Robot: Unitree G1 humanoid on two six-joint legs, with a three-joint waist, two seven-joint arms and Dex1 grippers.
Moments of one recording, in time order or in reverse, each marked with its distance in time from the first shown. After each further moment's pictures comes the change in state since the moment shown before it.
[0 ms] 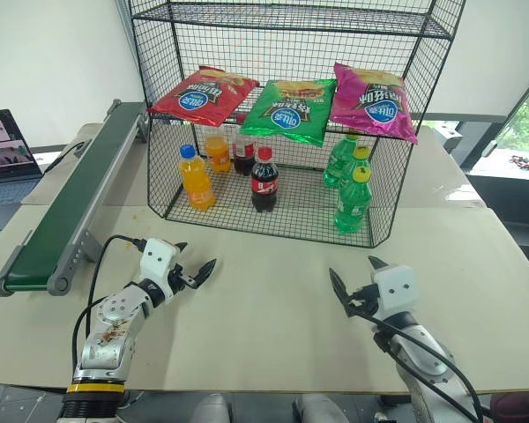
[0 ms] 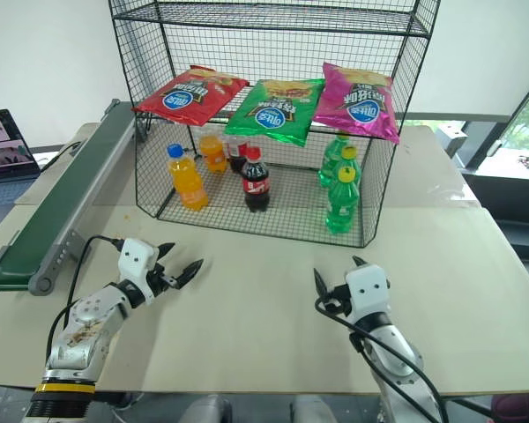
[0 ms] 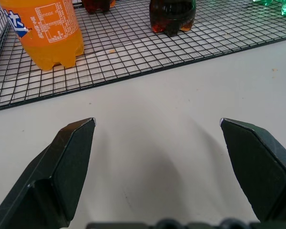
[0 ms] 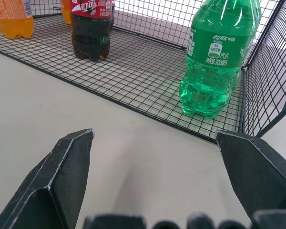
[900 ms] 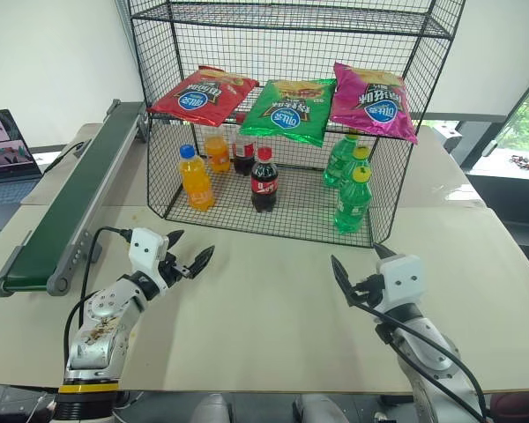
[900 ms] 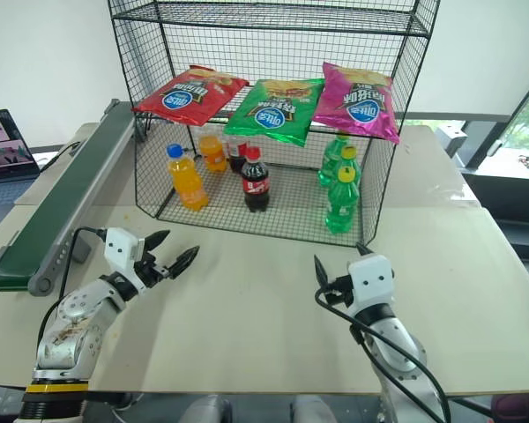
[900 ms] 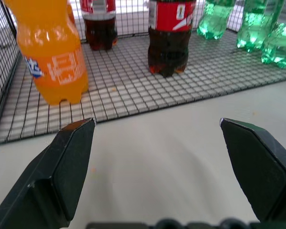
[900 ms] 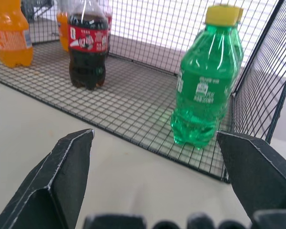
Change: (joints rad) left arm -0.004 0.009 0.051 -0.096 -0.120 0.036 -0.012; right arm -0.033 0.006 -0.008 -0.084 0.004 0.027 -0.019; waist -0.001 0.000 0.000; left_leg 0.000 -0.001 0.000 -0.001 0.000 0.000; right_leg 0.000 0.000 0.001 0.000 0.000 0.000
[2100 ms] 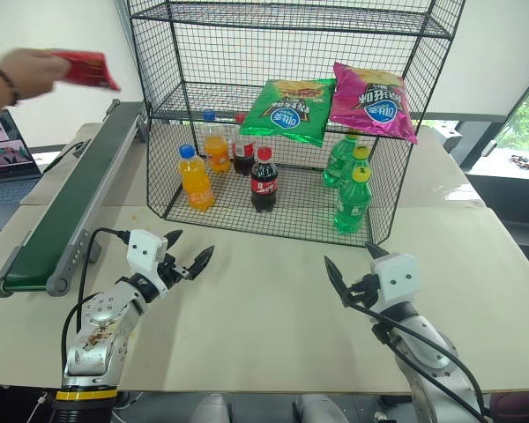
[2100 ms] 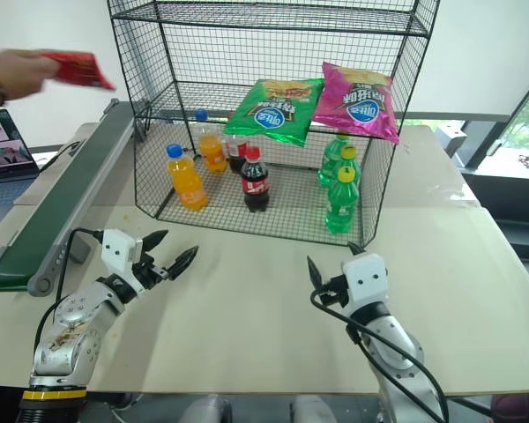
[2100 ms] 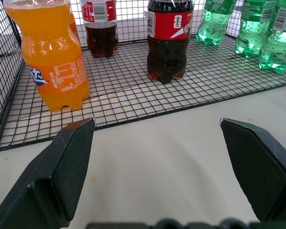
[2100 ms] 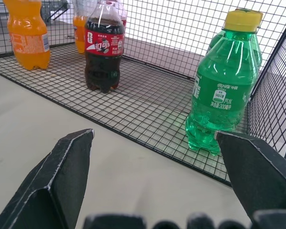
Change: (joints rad) left arm 0.036 -0.002 0.001 -0.055 -0.001 0.005 0.036; right arm -0.013 -0.004 0.019 -0.002 0.008 0.019 0.033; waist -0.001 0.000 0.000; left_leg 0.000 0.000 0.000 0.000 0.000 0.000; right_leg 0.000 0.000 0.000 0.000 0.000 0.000
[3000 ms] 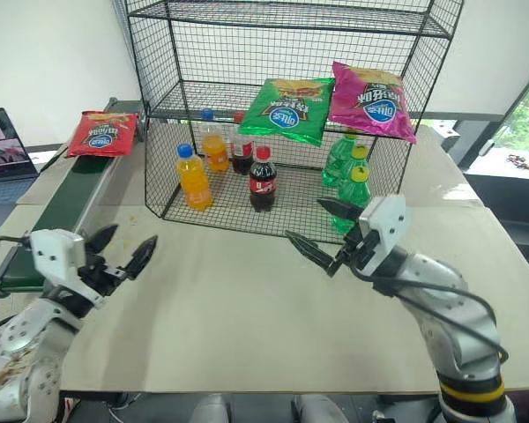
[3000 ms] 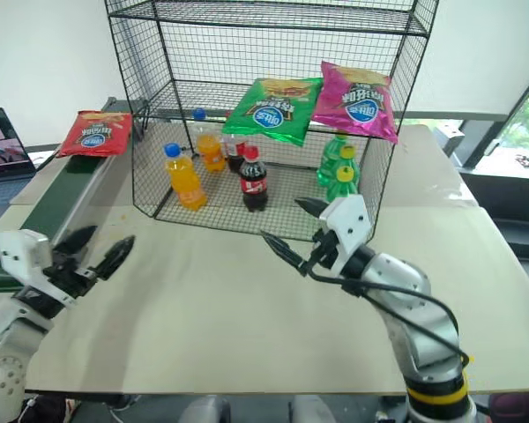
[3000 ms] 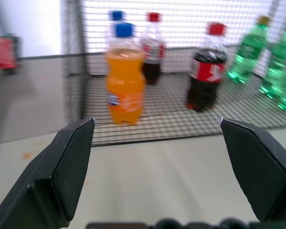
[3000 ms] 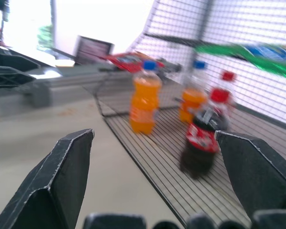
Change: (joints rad) left arm 0.220 0.080 0.402 -0.313 -0.331 0.204 0.087; right arm -0.467 -0.187 -0.014 0.067 0.374 0.165 0.370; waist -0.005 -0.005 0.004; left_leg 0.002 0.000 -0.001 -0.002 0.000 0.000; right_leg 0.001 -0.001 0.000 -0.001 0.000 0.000
